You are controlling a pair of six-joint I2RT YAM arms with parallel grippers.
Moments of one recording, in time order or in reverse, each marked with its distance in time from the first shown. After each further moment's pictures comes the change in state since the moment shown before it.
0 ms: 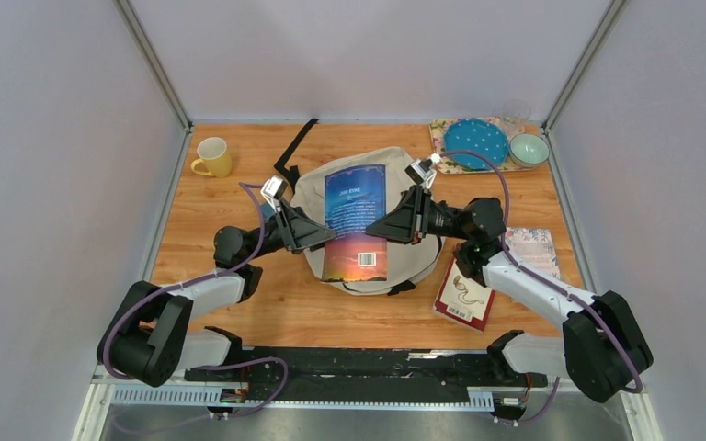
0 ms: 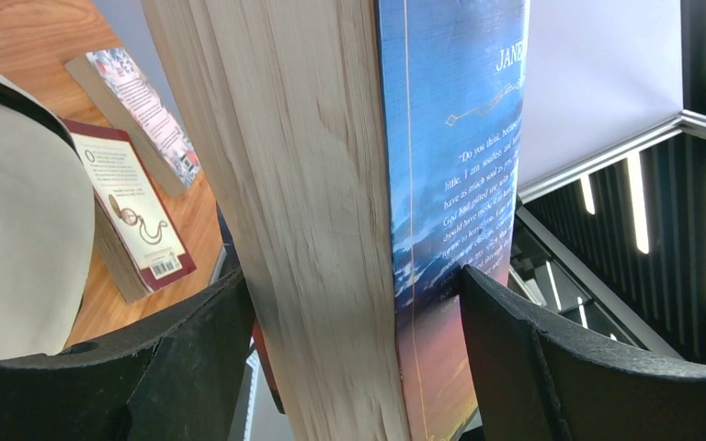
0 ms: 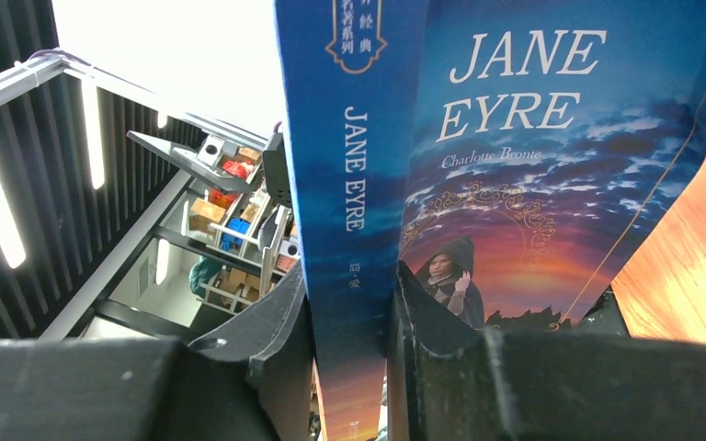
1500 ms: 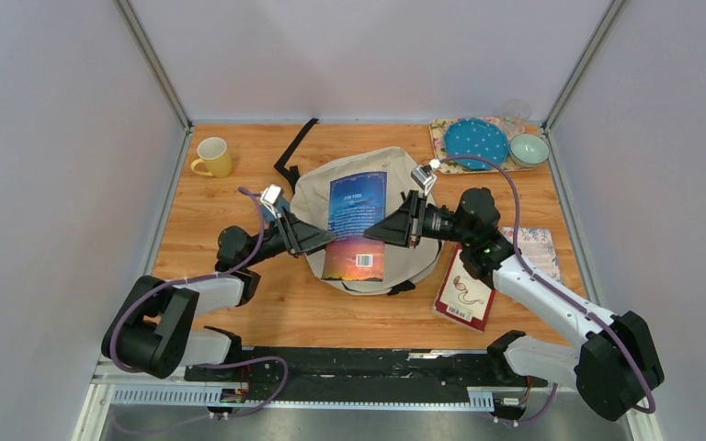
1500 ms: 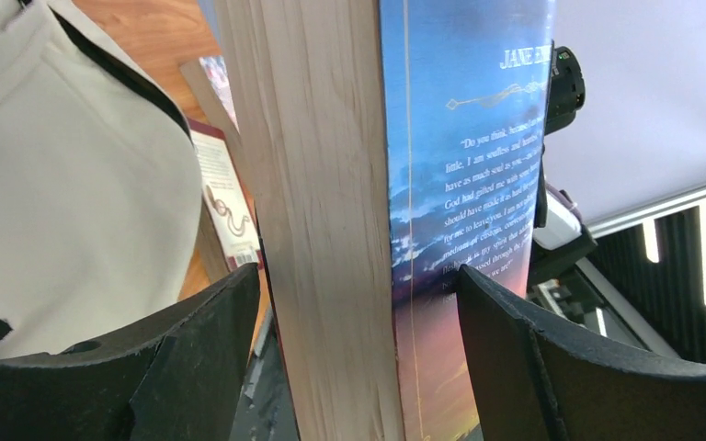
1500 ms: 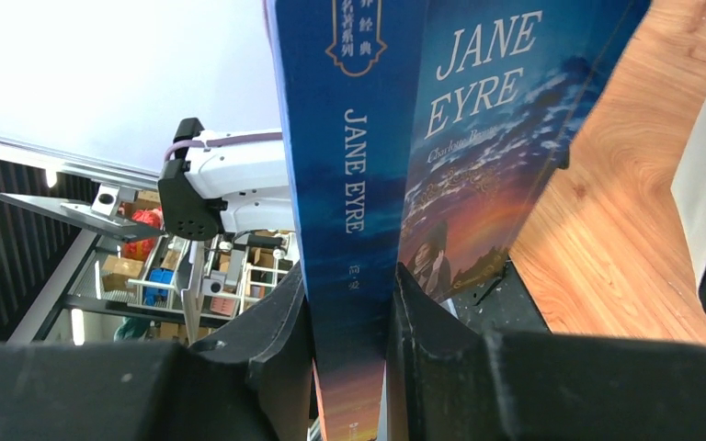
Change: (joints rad) left arm 0.047 0.023 -0.069 -0.103 -0.039 0.180; right arm 0.000 -0.100 0.041 -0.547 0.102 -0.327
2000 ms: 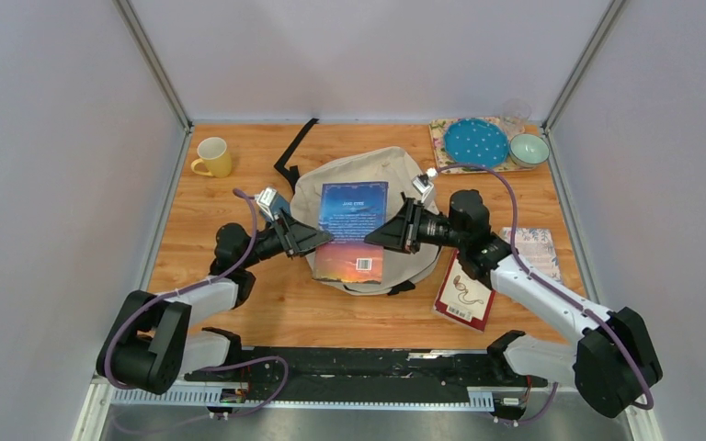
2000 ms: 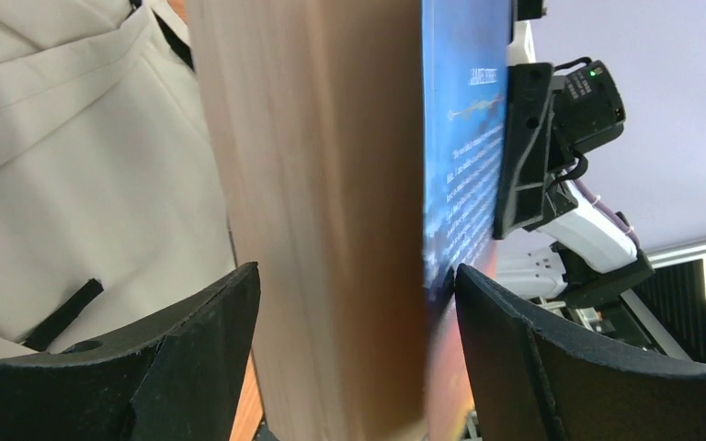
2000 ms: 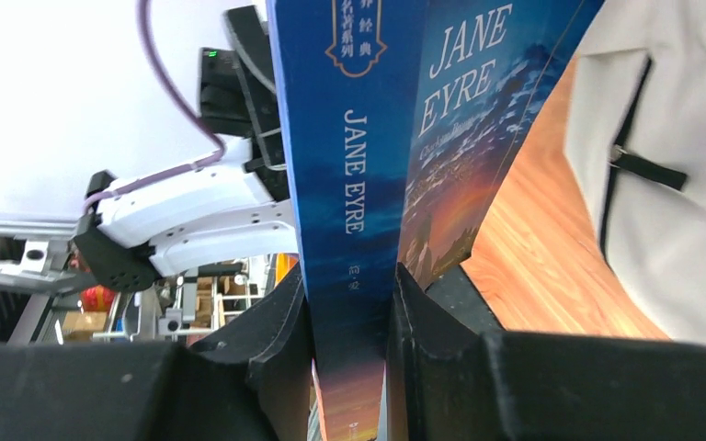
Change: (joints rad) left arm 0.052 -0.075 -0.002 -0.237 -0.011 0.112; right arm -0.002 0.020 -0.019 -0.206 0.114 -0.116
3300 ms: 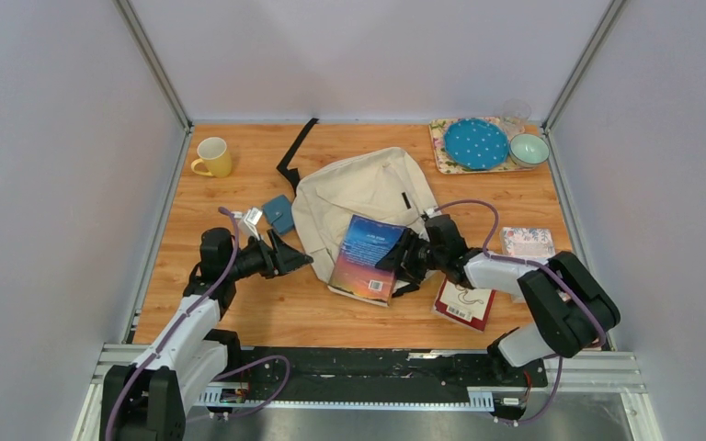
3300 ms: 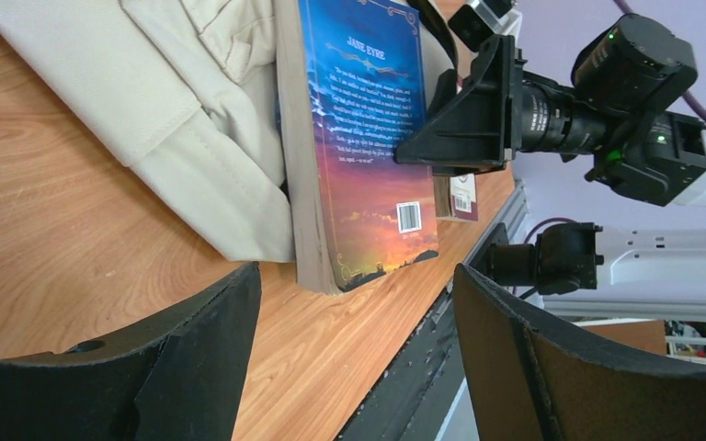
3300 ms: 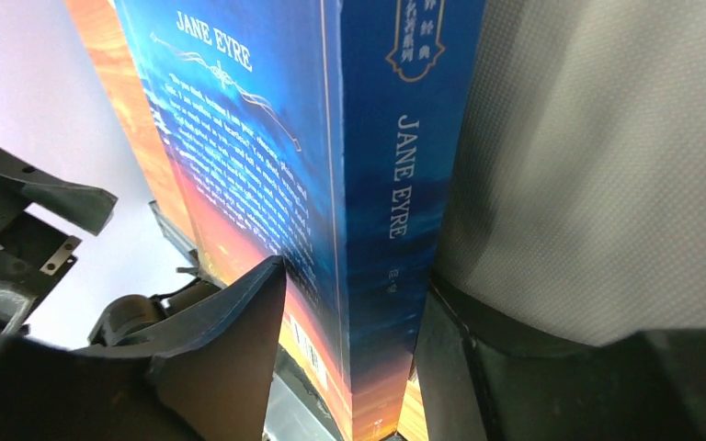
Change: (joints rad) left arm 0.185 -0.349 0.002 -0.887 0.000 0.558; right arm -0.012 0.323 -0.141 -0.093 0.295 -0.066
